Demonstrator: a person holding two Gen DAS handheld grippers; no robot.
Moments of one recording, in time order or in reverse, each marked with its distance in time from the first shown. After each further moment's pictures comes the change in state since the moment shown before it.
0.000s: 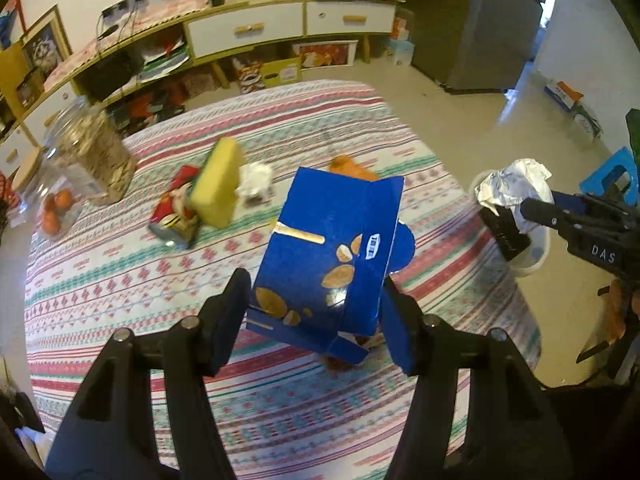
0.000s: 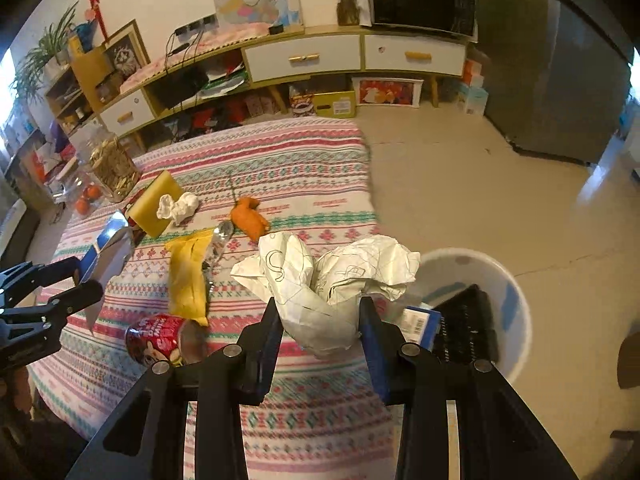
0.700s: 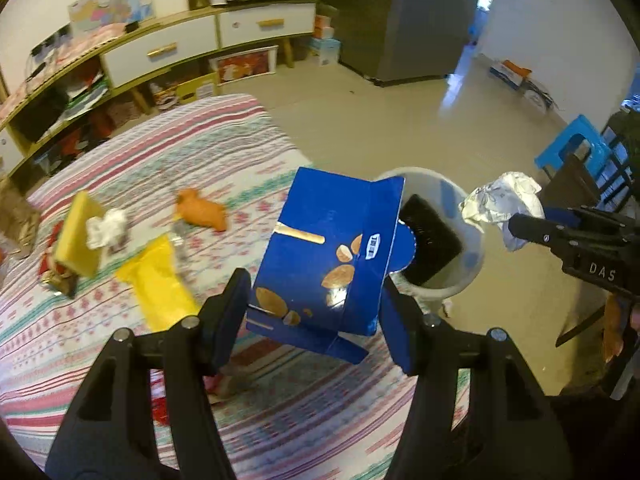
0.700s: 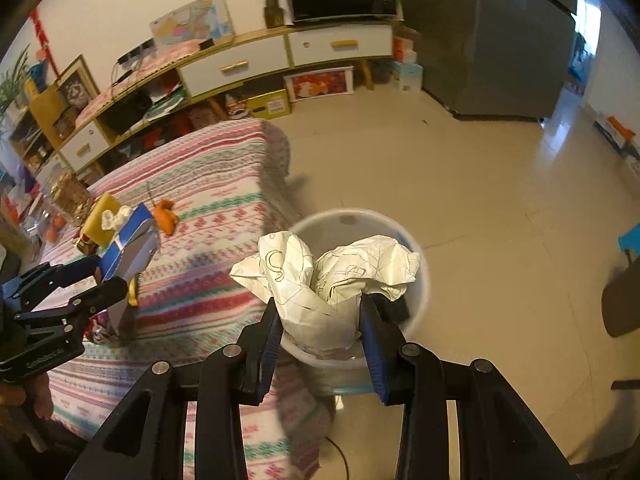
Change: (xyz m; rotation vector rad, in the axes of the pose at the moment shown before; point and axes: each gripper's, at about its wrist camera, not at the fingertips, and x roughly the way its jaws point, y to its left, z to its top) left arm 0.033 -0.123 0.021 0.129 -0.023 -0.163; right arm -0.035 -0.112 -0.041 0.163 0.018 -0.084
